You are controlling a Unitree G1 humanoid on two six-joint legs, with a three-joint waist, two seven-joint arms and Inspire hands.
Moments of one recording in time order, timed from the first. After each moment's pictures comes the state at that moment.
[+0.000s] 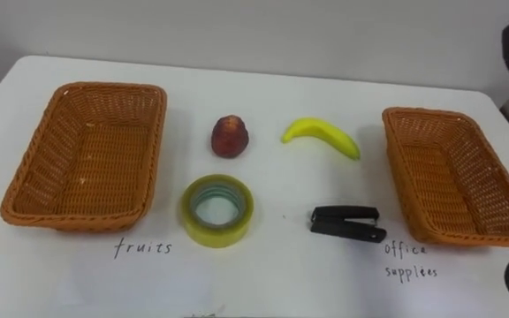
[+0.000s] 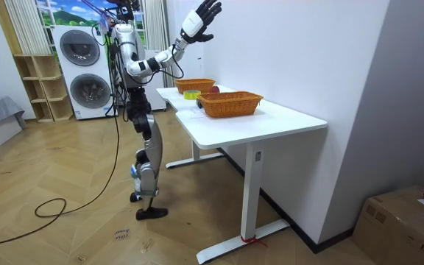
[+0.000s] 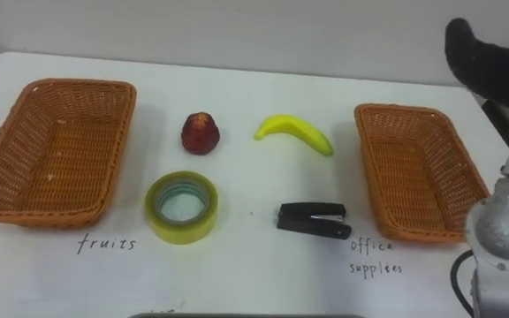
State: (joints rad) left arm 0.23 0.22 0.09 1.16 0.06 -0.02 0.12; right arm -0.02 -0.41 -0.21 -0.29 -0.22 -0.13 -0.50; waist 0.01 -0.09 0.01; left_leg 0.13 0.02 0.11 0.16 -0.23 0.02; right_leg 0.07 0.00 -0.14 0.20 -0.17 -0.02
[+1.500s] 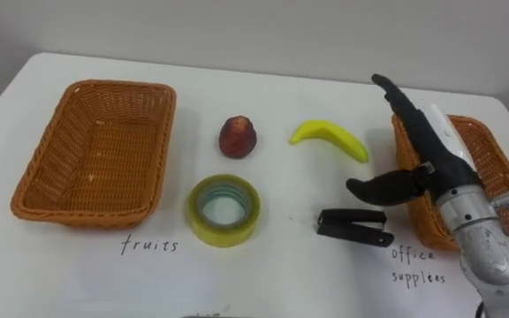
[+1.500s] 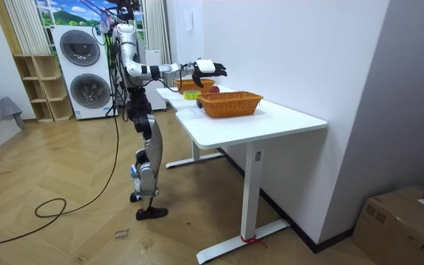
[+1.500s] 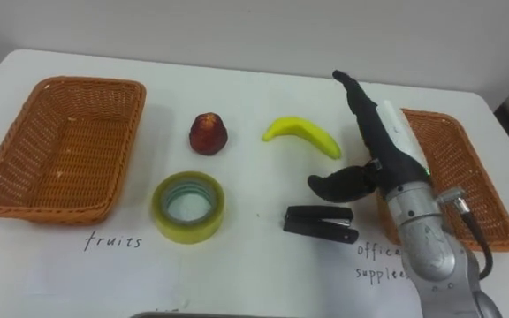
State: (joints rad) left arm 0.20 0.24 0.06 1.14 0.07 -0.01 0.08; right arm 0.05 -0.42 0.02 -0.08 -0.36 -0.06 0.04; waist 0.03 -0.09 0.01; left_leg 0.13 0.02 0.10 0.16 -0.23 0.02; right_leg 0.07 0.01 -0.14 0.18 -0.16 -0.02
